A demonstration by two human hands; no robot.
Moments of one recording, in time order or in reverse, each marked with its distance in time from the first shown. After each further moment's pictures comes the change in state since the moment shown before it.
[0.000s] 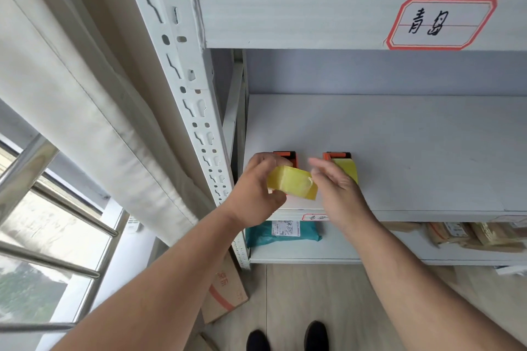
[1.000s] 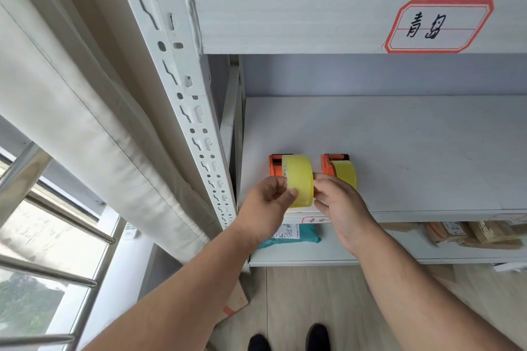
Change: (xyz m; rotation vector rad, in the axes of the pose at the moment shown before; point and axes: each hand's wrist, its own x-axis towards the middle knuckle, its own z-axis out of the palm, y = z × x) left_hand -0.010 0.013 0.029 -0.495 0.013 -0.409; right_hand -0.001 0.007 -0.001 0.269 -0.058 0.224
